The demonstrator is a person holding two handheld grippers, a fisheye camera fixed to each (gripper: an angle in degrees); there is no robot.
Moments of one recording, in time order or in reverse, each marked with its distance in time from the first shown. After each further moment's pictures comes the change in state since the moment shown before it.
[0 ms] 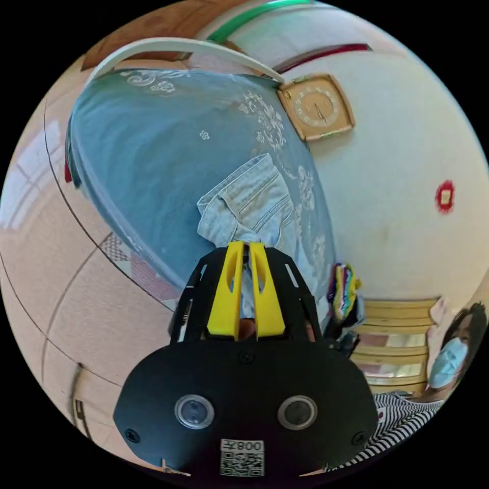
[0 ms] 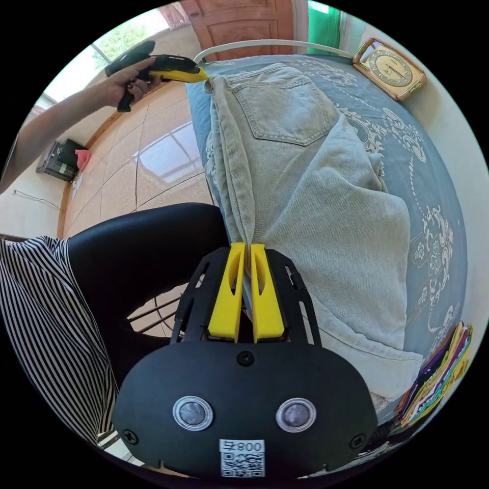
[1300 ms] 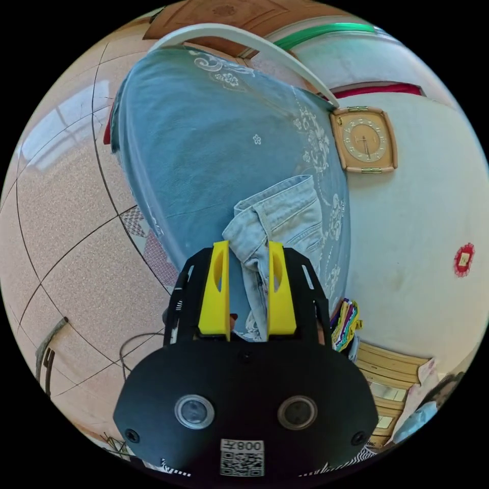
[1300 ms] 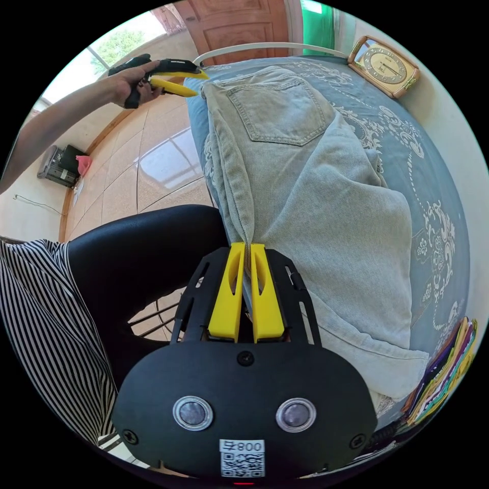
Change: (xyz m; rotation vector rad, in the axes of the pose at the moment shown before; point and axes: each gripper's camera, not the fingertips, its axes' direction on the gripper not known) left arm -0.080 -0.078 0.028 -0.004 -0.256 -0.148; right arm 0.048 0.034 -0.007 0.029 -0.006 0.018
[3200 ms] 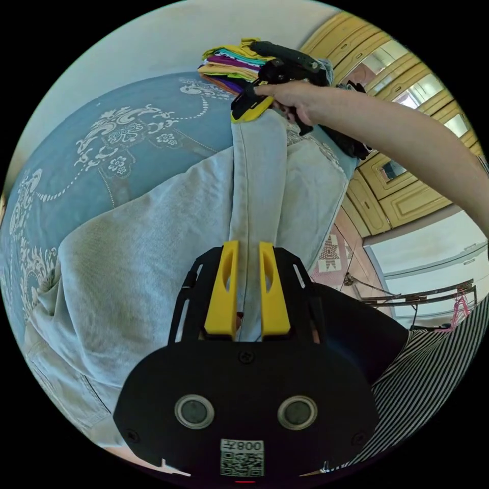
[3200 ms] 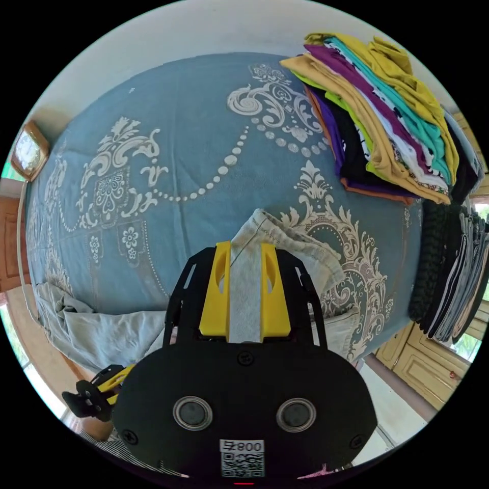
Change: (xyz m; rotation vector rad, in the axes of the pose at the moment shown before) left arm 0.602 0.608 0.510 -0.525 -0.154 1.627; right arm 0.504 0.392 -0.102 -0.062 0.188 1.297
